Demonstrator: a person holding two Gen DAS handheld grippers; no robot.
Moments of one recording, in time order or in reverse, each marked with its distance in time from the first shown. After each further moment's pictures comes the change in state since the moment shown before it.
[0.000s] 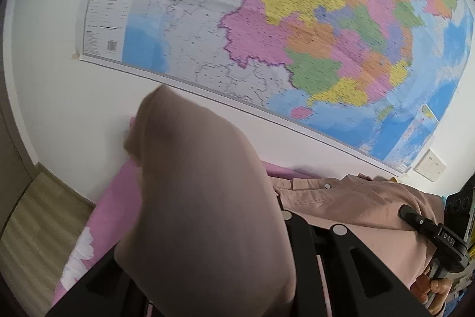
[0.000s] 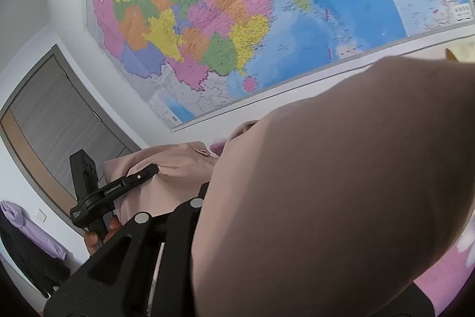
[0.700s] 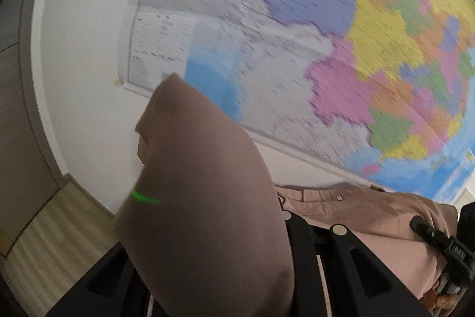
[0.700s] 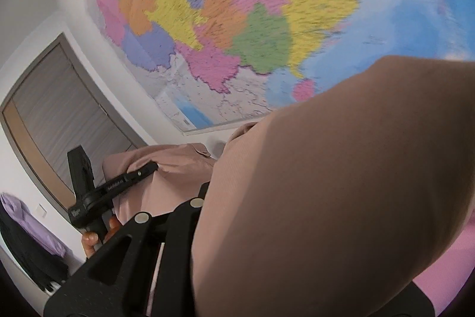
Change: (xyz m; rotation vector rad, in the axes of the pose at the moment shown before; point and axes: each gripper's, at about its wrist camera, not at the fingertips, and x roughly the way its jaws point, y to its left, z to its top) left arm 0.018 0.087 0.065 -0.044 -0.113 0.177; right arm 0.092 0.031 0.017 -0.073 0.017 0.071
